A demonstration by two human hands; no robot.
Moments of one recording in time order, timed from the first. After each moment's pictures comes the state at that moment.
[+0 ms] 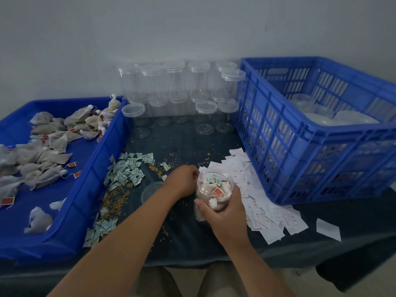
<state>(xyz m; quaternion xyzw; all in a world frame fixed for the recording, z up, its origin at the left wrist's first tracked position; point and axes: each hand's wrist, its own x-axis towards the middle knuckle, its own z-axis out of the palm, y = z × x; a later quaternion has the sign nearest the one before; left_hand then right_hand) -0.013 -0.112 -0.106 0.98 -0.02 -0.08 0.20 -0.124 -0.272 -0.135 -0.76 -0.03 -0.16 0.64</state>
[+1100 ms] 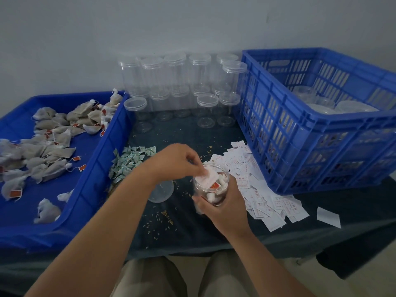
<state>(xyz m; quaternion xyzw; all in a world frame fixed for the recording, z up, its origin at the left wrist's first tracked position) -0.068 -0.089 -0.001 0.93 -0.08 -0.13 0.33 -0.129 -0.270 -0.132 -0.80 -0.07 -0.14 0.58</state>
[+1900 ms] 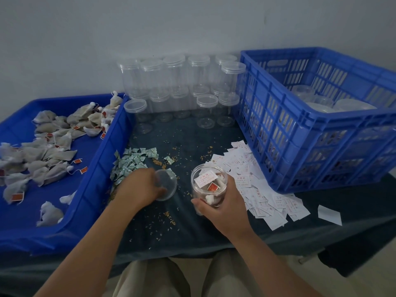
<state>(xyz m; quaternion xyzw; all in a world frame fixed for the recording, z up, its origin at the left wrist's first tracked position) -0.090 -0.014 -0.081 0.99 0.09 -0.02 0.11 -0.131 -0.270 -0.132 -0.81 -0.09 -0.12 0.57</state>
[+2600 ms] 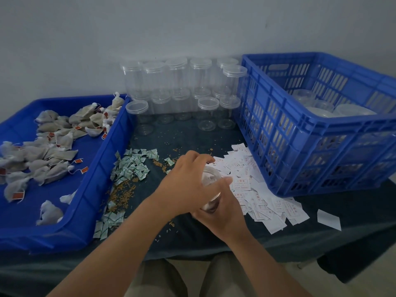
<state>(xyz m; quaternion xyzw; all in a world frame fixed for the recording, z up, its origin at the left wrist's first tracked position) -0.120 -0.126 -0.024 0.96 -0.11 0.03 0.24 -0.126 -0.267 -0.137 -0.84 -0.13 -0.08 0.52</state>
